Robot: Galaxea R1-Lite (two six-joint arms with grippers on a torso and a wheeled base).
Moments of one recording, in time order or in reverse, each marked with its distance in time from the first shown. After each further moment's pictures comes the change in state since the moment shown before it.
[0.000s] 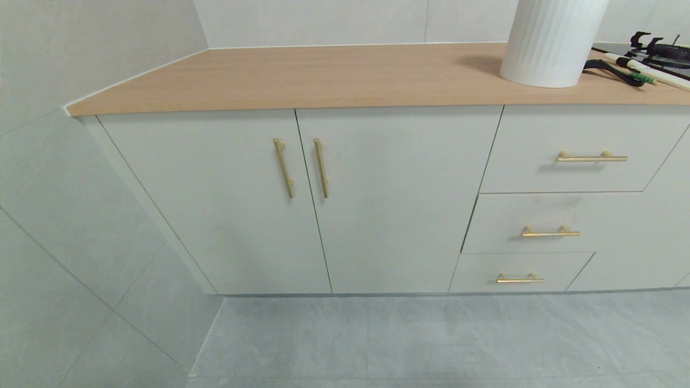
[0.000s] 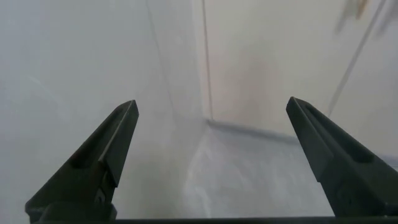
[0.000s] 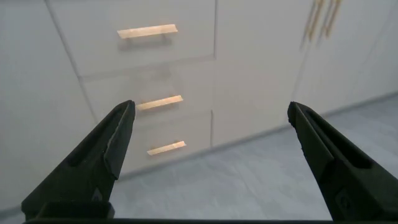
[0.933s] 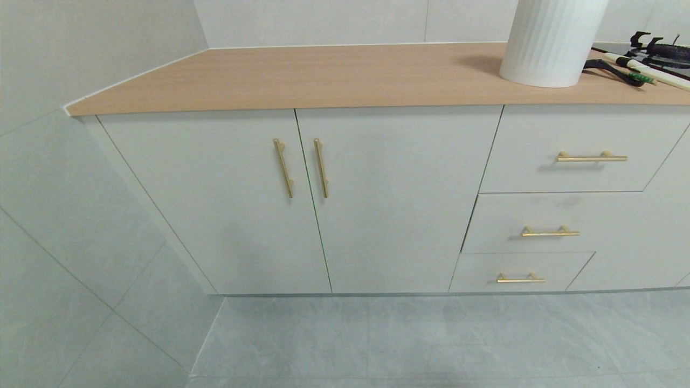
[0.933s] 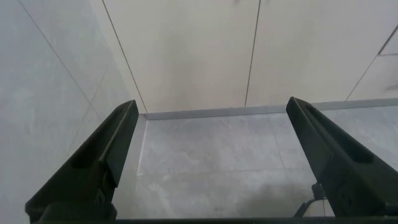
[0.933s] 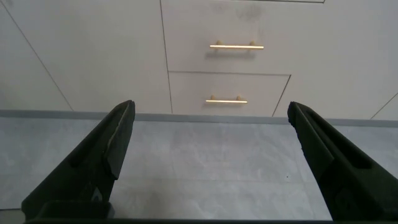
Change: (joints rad) left arm 0.000 0.000 0.016 0.035 -0.328 0.039; right arm -0.002 -0.009 0.180 0.012 0.389 0.002
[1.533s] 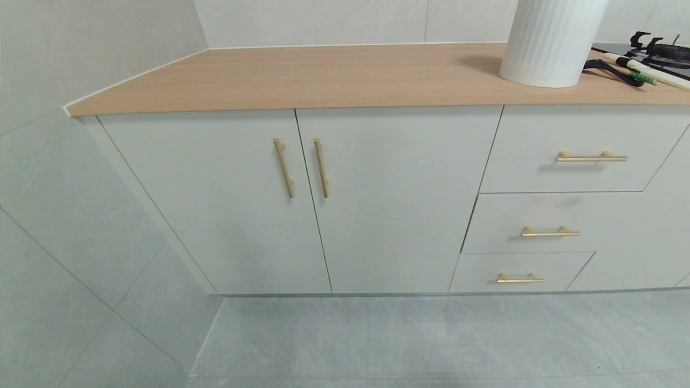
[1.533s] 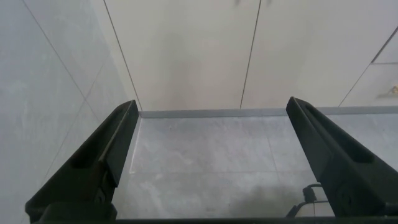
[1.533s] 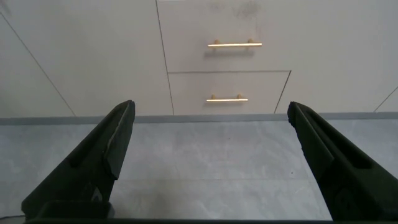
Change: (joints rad) left arm 0.000 0.000 0.000 0.000 0.001 -0.046; right arm -0.001 0.000 0.000 0.001 -0.020 0.038
